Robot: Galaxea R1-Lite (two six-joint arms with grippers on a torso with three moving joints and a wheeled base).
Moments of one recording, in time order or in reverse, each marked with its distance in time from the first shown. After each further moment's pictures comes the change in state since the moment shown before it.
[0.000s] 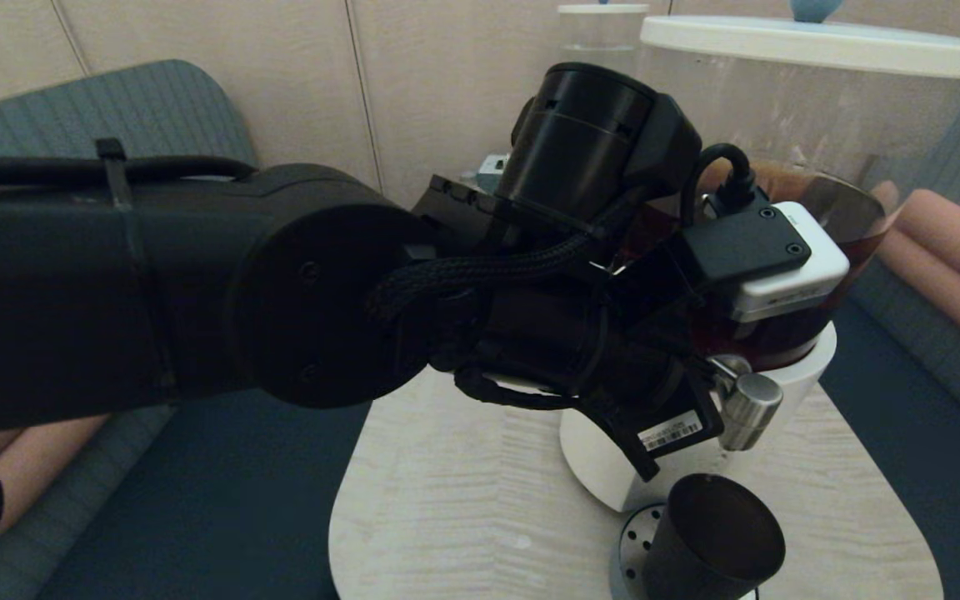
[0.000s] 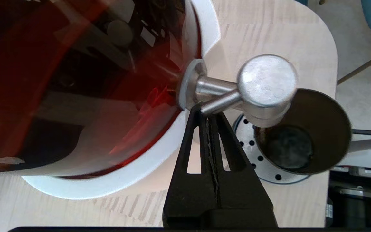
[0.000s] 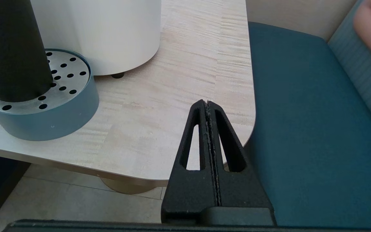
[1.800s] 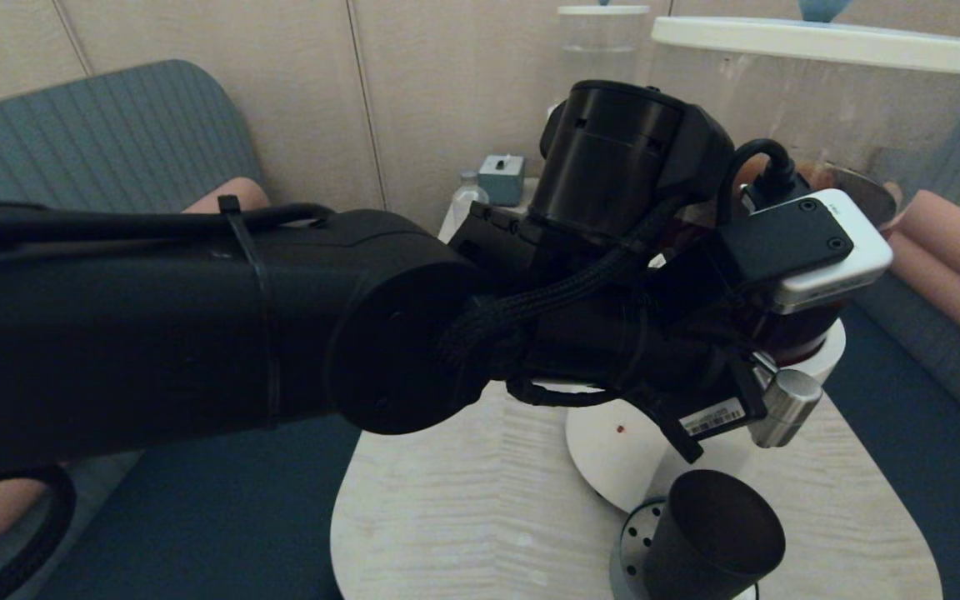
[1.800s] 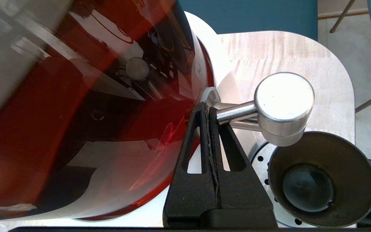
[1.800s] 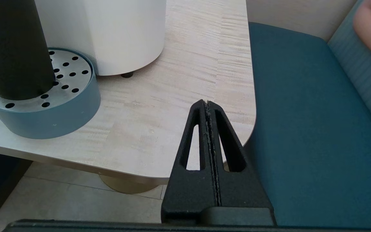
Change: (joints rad) left arm 0.000 0.056 -0.002 -0.196 -0.009 0.013; right arm 0.000 0.000 0.000 0.000 0.000 0.000
